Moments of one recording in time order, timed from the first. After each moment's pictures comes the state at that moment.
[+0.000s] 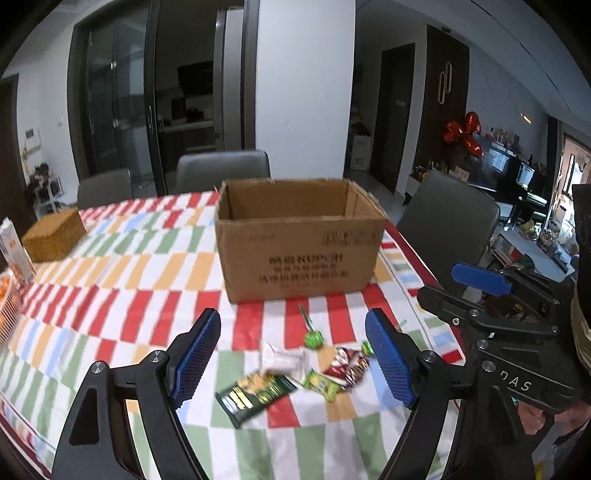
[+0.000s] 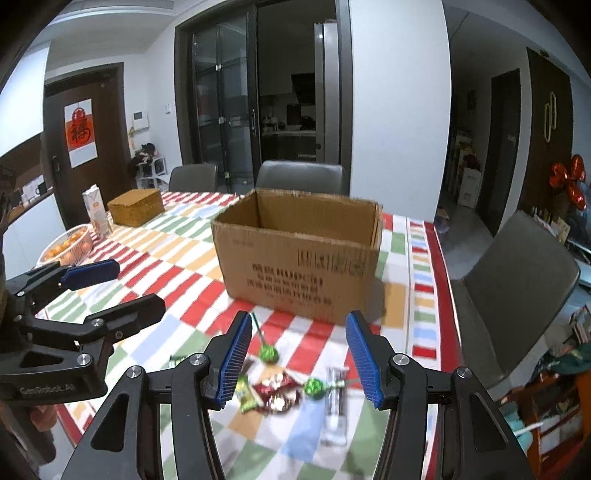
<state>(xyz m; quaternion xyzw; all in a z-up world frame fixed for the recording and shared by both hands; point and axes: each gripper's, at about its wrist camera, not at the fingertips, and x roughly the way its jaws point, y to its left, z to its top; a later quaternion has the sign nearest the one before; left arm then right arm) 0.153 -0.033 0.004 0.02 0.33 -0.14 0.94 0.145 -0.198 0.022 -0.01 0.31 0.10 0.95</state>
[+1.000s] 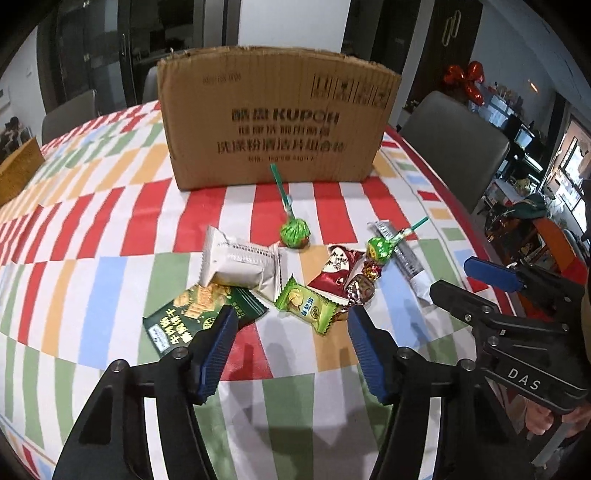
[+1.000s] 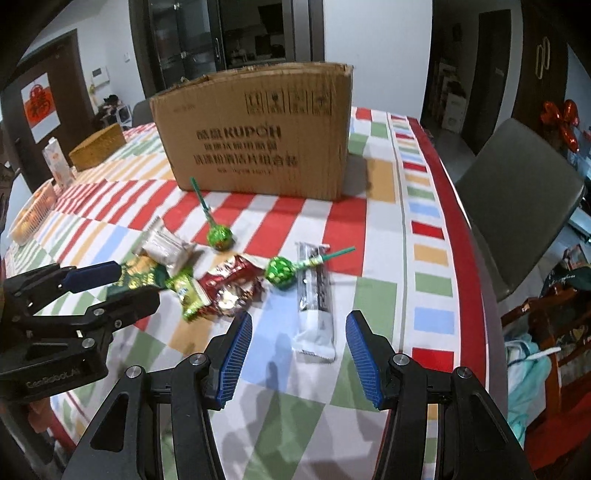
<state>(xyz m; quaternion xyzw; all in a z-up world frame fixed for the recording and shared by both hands) 0.178 -0.055 -0.116 0.02 0.46 -0.17 0.87 0.150 -0.221 -0.090 0.00 0.45 0.05 0.89</state>
